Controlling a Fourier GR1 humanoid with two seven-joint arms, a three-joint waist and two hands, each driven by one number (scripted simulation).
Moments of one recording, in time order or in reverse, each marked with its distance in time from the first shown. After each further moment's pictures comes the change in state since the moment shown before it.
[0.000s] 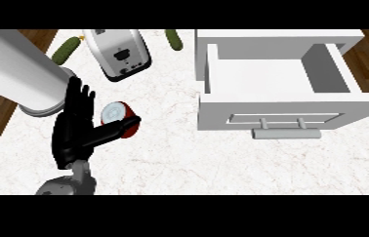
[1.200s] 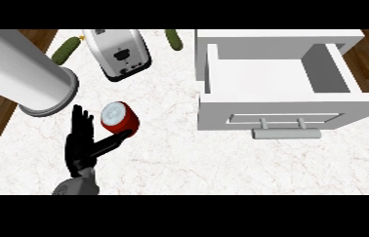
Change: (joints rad) left arm 0.003 0.025 0.146 0.527 0.194 -0.100 -0.478; right arm -0.012 0.022 -0.150 -0.002 -0.080 0.121 0.059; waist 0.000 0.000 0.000
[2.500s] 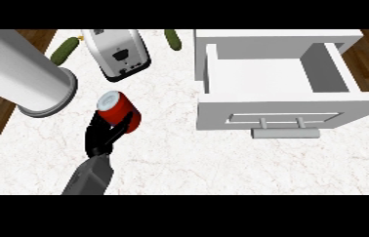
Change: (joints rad) left arm -0.284 0.006 0.146 0.567 0.180 -0.240 -0.277; right arm -0.015 0.038 -0.052 -0.079 -0.070 0.025 0.119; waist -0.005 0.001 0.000
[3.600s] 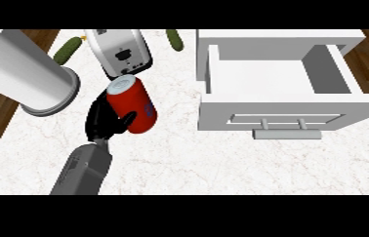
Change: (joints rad) left arm 0.030 0.022 -0.180 -0.381 -0.015 -0.144 0.221; right arm 0.073 0.030 0.037 -0.073 -0.023 -0.043 -0.002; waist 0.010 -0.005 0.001
